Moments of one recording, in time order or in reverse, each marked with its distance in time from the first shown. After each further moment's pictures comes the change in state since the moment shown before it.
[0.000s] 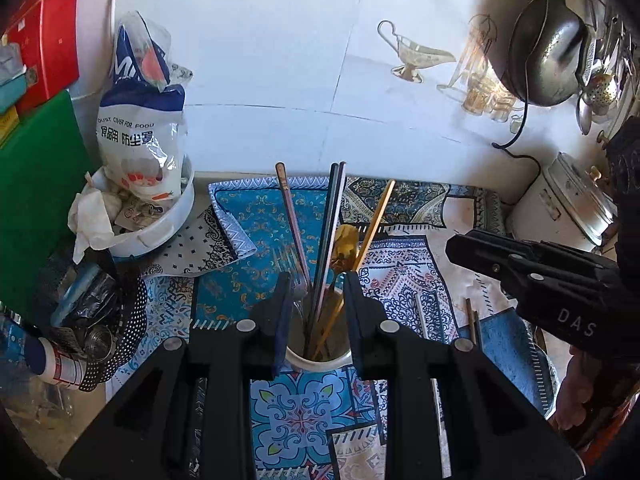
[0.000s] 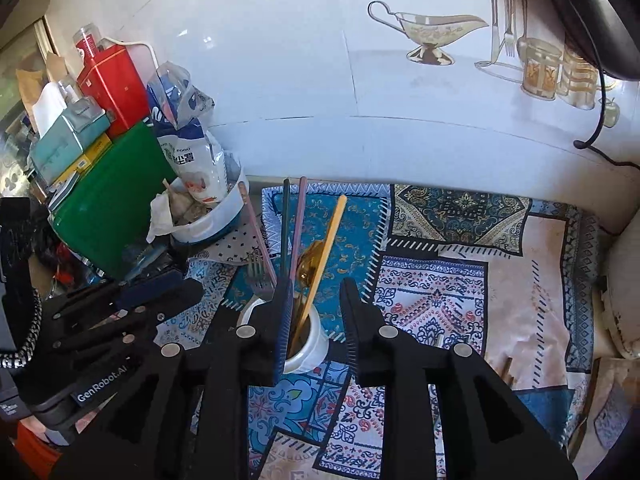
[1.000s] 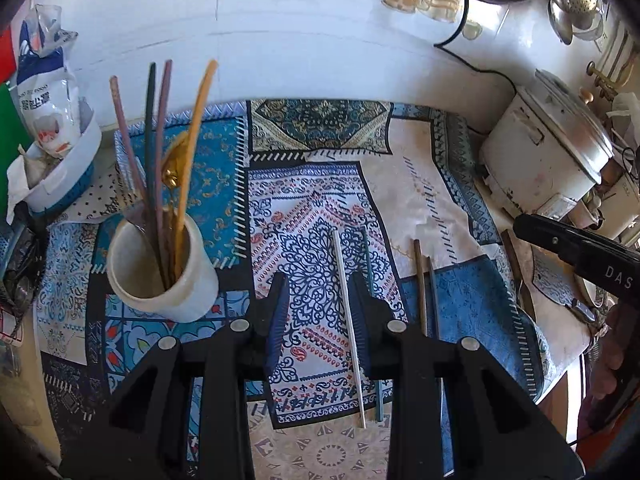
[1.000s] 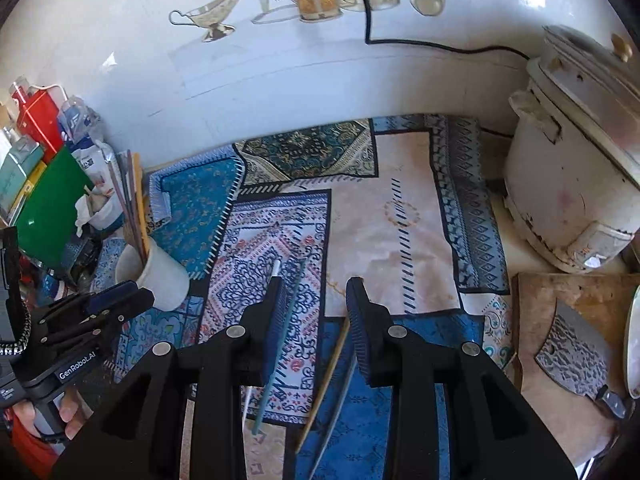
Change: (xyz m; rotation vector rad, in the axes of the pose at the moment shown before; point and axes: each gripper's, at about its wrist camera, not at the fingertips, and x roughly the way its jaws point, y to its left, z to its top) left arm 0.075 -0.134 -0.060 0.065 0.187 -0.017; right arm -0.050 -0.174 -0.086 0.210 0.074 -0.146
